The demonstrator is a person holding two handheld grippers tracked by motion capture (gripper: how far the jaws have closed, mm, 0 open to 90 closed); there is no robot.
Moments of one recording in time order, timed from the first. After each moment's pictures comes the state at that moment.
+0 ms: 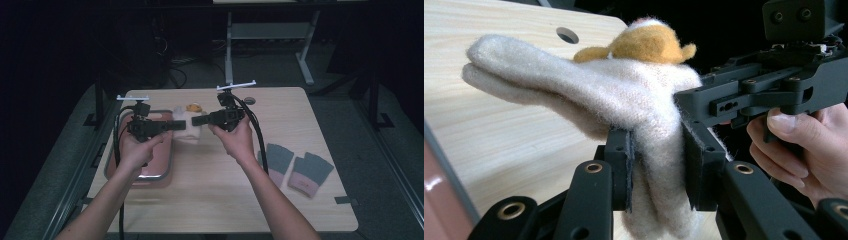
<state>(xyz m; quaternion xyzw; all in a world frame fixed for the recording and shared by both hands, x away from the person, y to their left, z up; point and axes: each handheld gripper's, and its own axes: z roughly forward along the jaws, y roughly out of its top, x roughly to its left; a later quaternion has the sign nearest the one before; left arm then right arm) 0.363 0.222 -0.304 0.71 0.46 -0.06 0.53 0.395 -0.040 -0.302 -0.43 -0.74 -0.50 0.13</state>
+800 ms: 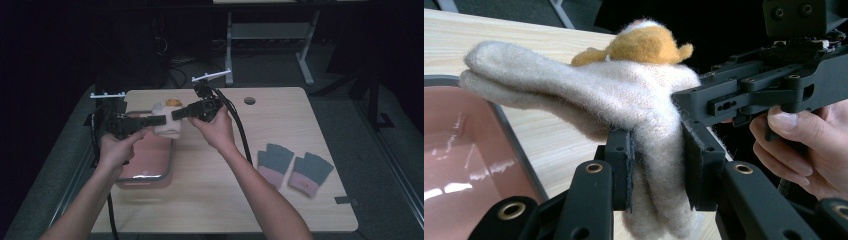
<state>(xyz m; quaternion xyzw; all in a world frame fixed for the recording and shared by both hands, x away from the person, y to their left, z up) 0.358 0.265 -0.291 0.69 0.48 -0.03 0.54 0.412 0.011 -0.283 -0.40 -0.77 -0.48 0.13</state>
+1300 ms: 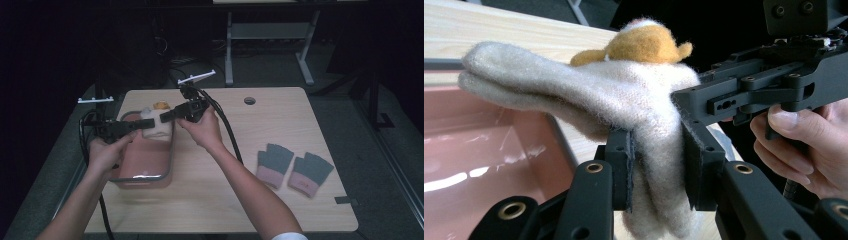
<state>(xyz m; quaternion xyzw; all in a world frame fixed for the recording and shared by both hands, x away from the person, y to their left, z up) 0.353 0.296 -0.302 0.68 0.51 -0.02 0.53 0.422 0.045 -0.295 -0.38 -0.78 -0.47 0.15</state>
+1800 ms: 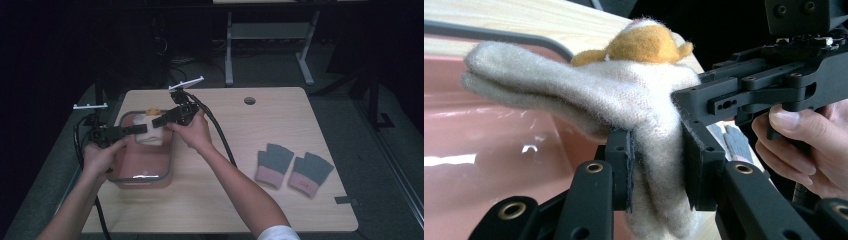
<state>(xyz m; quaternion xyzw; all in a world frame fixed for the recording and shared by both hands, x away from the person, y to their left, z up) 0.354 0.319 -0.323 0.66 0.54 -0.02 0.51 0.435 0.072 -0.322 -0.38 -0.78 -0.46 0.19</state>
